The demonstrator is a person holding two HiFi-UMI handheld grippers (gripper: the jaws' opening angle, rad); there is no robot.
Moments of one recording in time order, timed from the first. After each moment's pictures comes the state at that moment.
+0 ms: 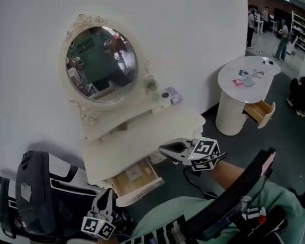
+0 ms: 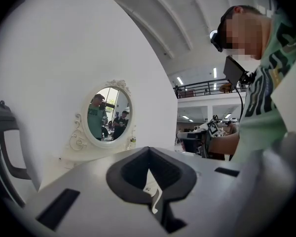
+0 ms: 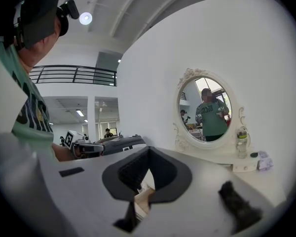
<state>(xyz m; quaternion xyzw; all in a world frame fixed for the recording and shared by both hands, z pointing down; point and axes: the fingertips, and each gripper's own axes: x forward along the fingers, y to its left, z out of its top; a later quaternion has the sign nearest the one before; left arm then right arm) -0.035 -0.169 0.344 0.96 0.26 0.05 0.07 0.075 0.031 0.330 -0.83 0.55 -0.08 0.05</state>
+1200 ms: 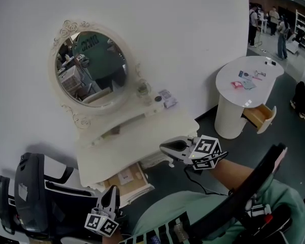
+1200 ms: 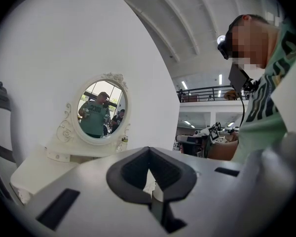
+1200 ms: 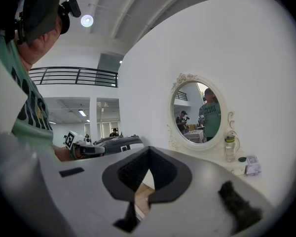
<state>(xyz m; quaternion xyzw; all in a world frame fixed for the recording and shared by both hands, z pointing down) 0.002 -0.068 0.352 0.96 0.26 0.05 0.13 0.109 0.120 0.329 -0.83 0.56 -0.08 0.04</state>
